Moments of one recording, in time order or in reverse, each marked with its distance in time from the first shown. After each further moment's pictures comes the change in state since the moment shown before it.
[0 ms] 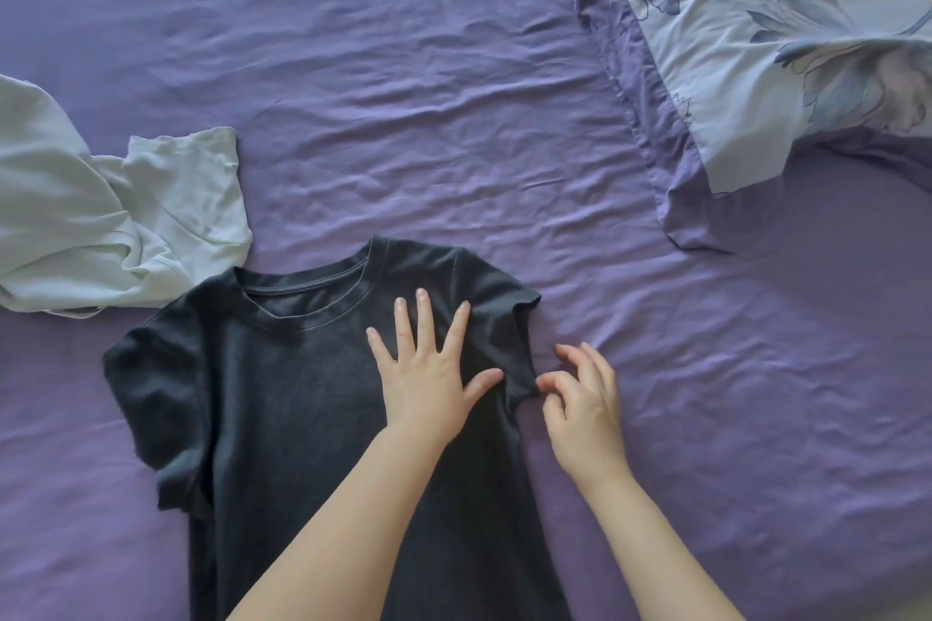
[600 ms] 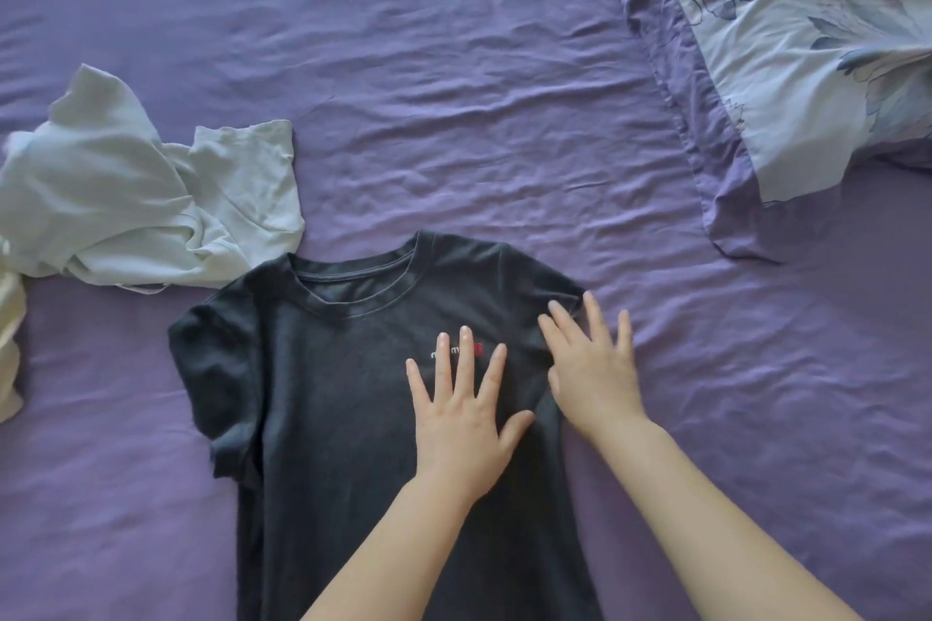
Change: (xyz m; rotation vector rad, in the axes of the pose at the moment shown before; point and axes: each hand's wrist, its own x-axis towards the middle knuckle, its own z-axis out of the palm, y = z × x) left_hand -0.049 -0.007 0.019 -0.046 0.051 0.061; right_hand 0.039 -0.036 -0.001 -0.697 -0.210 -0.323
